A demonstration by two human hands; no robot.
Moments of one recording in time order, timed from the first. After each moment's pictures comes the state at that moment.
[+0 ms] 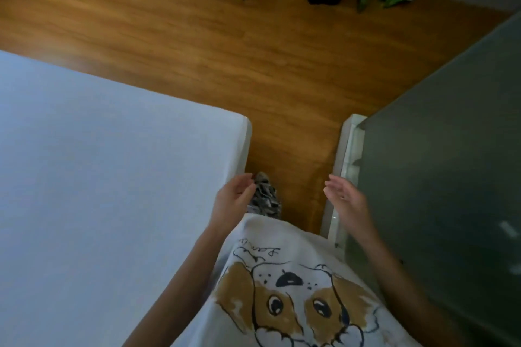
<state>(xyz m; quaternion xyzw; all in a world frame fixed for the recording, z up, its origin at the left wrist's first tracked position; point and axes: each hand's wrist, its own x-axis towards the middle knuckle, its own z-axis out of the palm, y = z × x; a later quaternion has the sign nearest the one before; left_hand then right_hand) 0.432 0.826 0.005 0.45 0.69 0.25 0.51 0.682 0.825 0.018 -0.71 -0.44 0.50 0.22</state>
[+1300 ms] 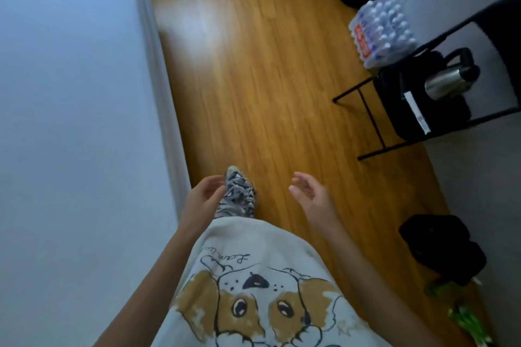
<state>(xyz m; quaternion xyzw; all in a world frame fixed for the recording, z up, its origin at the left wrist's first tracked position) 0.177 1.444 -0.006 0.03 0.83 0.47 0.31 0.290 1.660 0.022 -0.38 -0.74 0.55 -0.07</state>
